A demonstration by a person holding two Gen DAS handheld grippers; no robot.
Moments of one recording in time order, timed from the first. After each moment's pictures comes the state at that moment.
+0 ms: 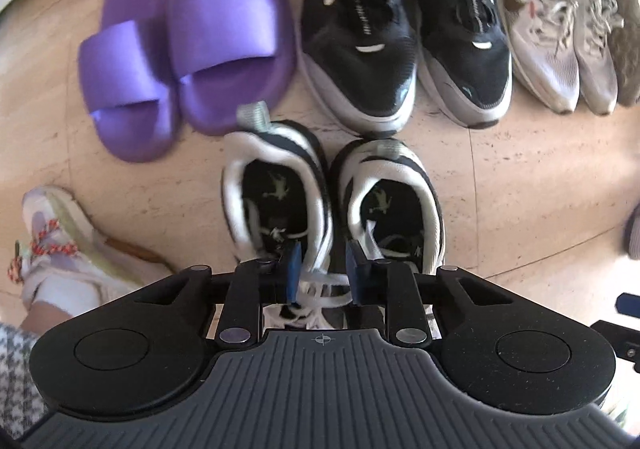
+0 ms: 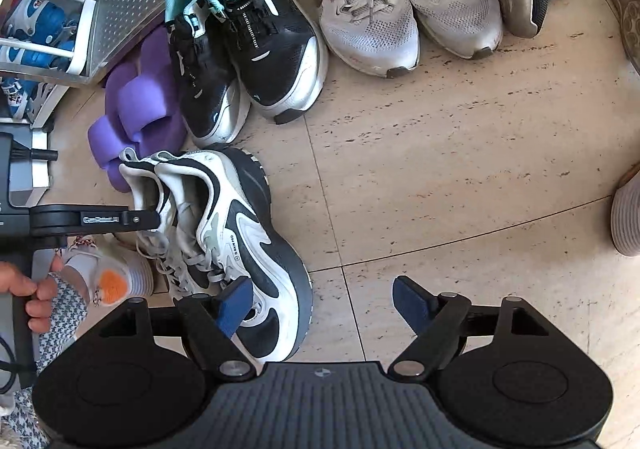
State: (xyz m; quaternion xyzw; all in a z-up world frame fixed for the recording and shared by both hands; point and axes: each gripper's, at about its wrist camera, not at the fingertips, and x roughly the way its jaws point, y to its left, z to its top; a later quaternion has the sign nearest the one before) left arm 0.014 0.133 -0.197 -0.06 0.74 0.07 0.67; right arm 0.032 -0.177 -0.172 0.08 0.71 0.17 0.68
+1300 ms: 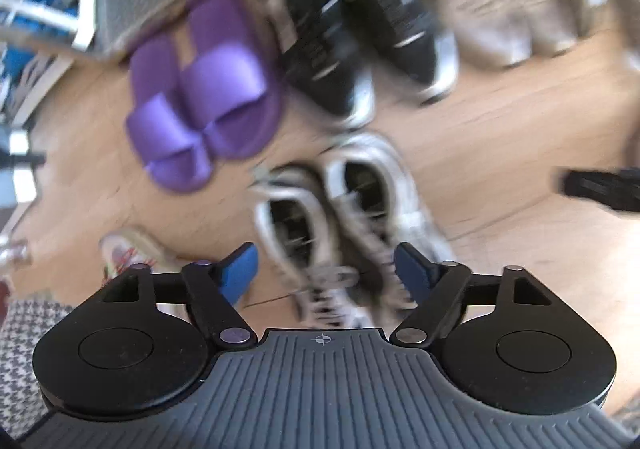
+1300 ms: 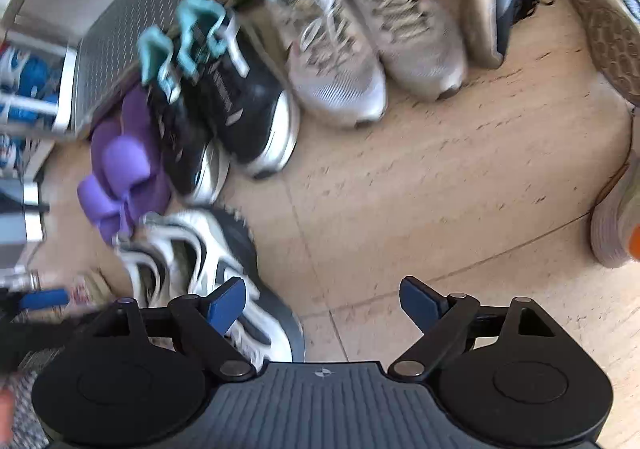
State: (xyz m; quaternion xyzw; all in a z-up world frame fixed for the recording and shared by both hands) left arm 0.007 0.059 -0.085 0.06 0.71 0.01 0.70; right arm 0.056 -0.207 -0.158 0.12 0.66 0.11 0.73
